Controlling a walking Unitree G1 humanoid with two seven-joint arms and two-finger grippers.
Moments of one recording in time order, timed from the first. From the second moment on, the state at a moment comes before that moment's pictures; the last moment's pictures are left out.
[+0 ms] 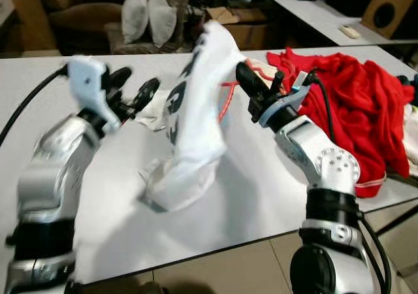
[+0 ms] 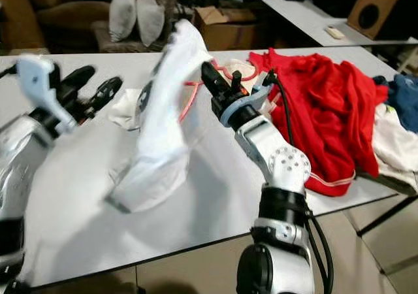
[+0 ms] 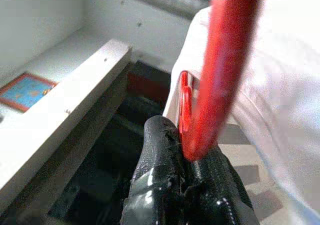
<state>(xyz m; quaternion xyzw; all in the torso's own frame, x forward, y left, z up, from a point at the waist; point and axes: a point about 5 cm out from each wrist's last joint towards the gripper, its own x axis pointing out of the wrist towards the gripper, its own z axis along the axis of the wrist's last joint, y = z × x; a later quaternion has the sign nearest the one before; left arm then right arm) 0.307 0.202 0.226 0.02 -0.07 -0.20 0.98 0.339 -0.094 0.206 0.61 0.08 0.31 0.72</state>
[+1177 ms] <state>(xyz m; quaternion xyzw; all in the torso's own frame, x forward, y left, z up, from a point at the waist) 0.273 0.201 0.162 0.01 0.00 -0.15 0.99 0.313 -0.120 0.178 0.56 0.04 0.29 0.77</state>
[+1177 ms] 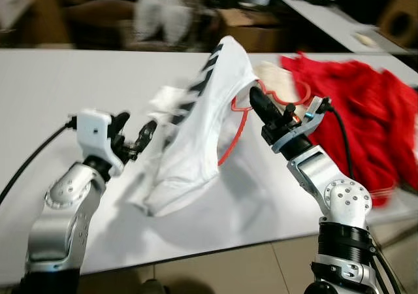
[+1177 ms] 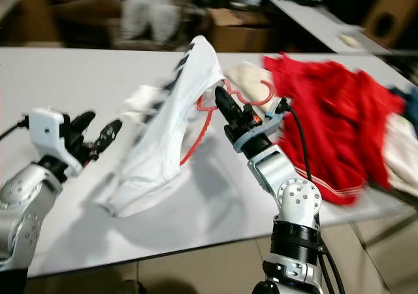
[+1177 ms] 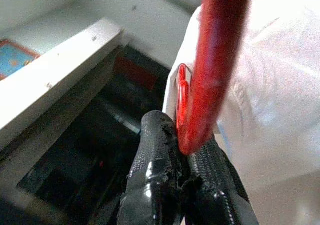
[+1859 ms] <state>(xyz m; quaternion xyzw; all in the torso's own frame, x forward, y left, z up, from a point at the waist) 0.259 0.208 0.172 -0.01 -0.04 -0.13 0.99 0.283 -0.133 0.179 0.56 0.00 0.33 0.76</state>
